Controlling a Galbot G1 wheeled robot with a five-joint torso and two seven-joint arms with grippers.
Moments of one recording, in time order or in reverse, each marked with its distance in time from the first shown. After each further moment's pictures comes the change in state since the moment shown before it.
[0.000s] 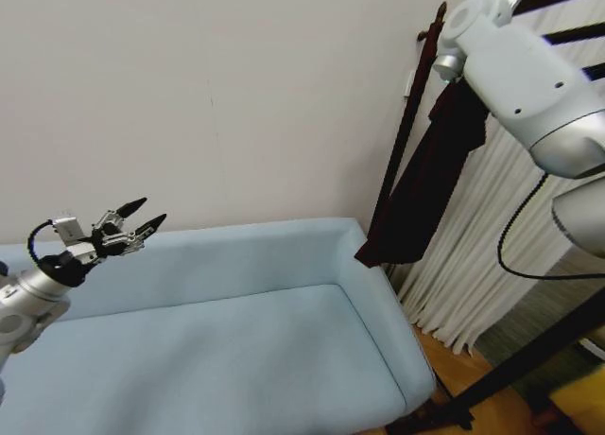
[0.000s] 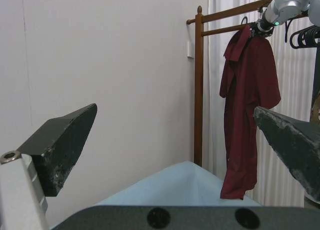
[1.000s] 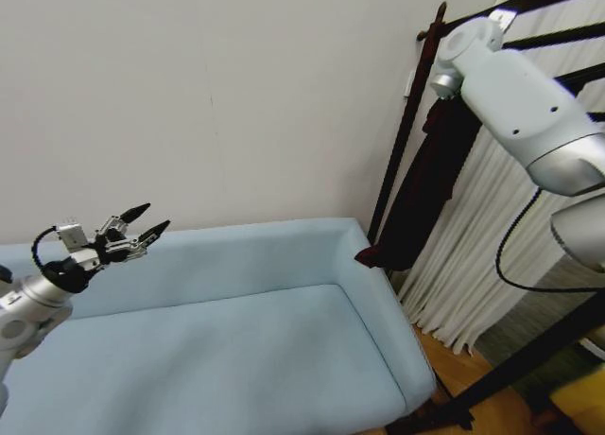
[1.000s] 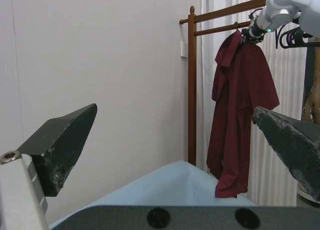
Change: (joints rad) left arm 0.012 -0.016 -0.007 -0.010 0.006 -0.002 0.030; right arm -0.051 -0.067 0.007 0.130 0.022 -0.005 0.014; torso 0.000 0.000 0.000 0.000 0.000
